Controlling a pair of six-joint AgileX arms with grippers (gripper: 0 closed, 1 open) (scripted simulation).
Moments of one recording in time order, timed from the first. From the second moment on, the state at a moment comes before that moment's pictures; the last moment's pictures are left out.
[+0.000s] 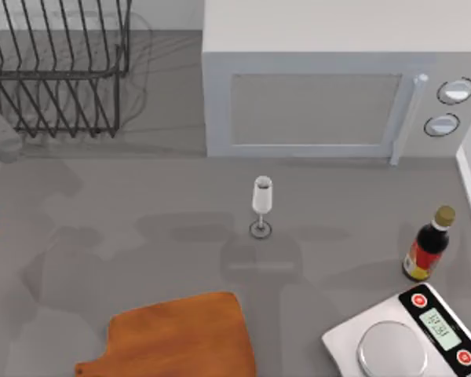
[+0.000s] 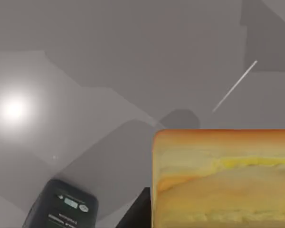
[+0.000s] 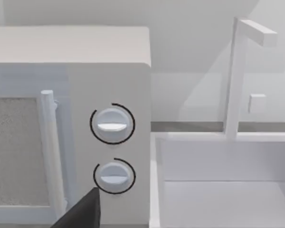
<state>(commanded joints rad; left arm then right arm) 0.07 1.71 1.27 -1.13 0.01 0.94 0.00 0.00 0.00 0.00 0.00 0.00</state>
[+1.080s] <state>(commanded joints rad) -0.37 1.72 1.19 -1.06 -0.04 -0.49 0.00 0.00 0.00 0.00 0.00 0.00</state>
